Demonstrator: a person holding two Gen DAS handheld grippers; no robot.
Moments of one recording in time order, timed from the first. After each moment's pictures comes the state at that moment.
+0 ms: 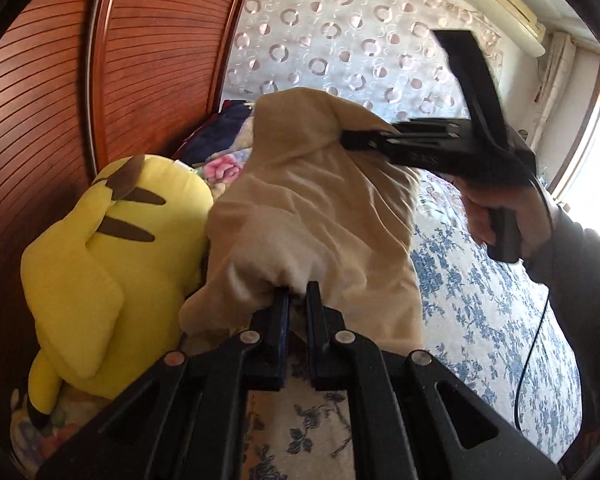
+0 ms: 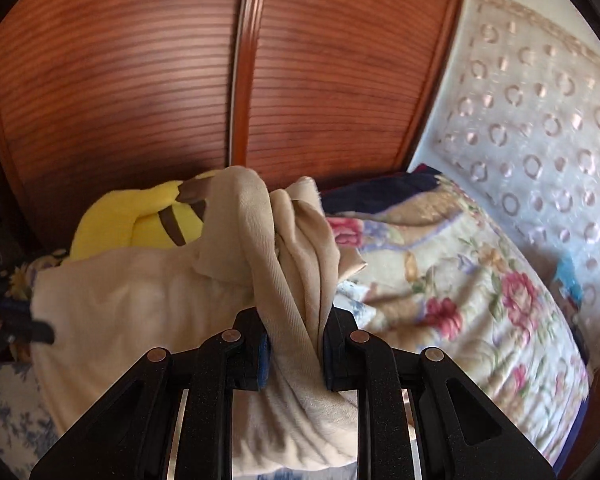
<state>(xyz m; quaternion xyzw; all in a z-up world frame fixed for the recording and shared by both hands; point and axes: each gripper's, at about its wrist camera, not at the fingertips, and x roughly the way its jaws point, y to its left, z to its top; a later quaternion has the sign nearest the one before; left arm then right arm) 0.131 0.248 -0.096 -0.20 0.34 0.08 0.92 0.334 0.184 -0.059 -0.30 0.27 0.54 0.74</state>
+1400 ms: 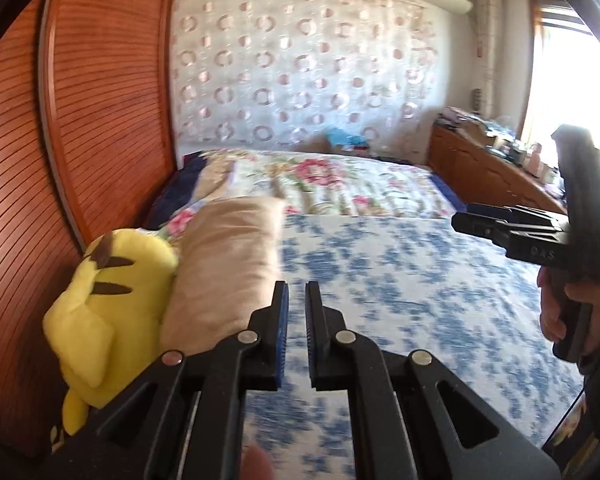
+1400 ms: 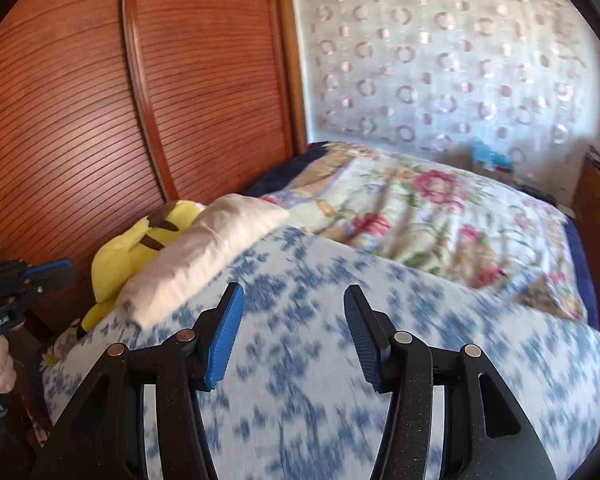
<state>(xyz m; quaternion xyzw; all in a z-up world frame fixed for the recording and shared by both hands) 0.091 0.107 -0.011 -0.06 0.31 0.04 0.95 0.229 -0.100 -0.001 -0.08 0.31 0.37 0.87</state>
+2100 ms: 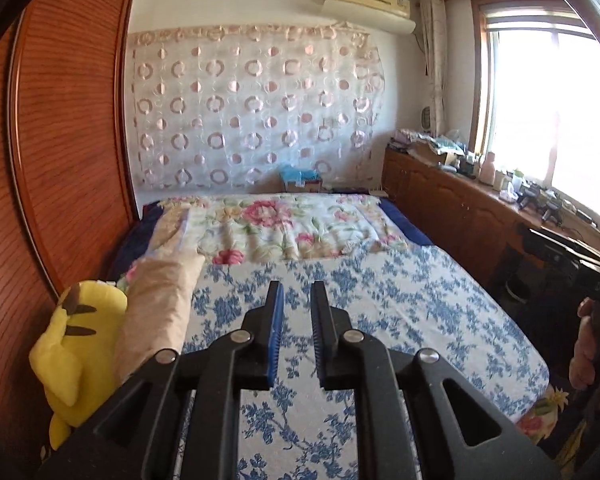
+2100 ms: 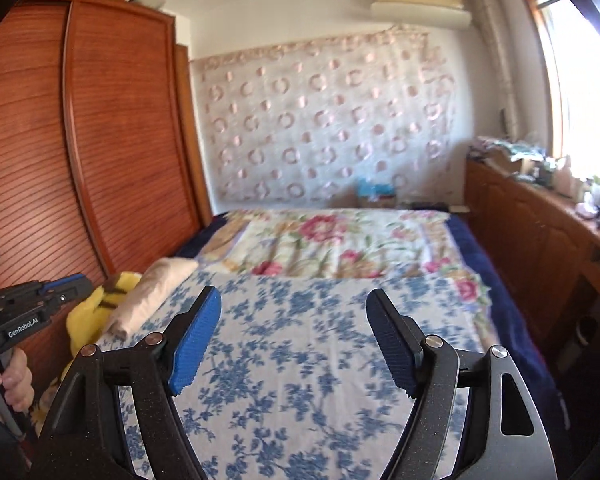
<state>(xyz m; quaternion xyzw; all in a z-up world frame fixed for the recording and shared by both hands) 0.057 -0.009 0.069 -0.03 0.24 -0.01 0.97 0.100 -0.277 0.088 0.00 0.21 0.20 0.96</state>
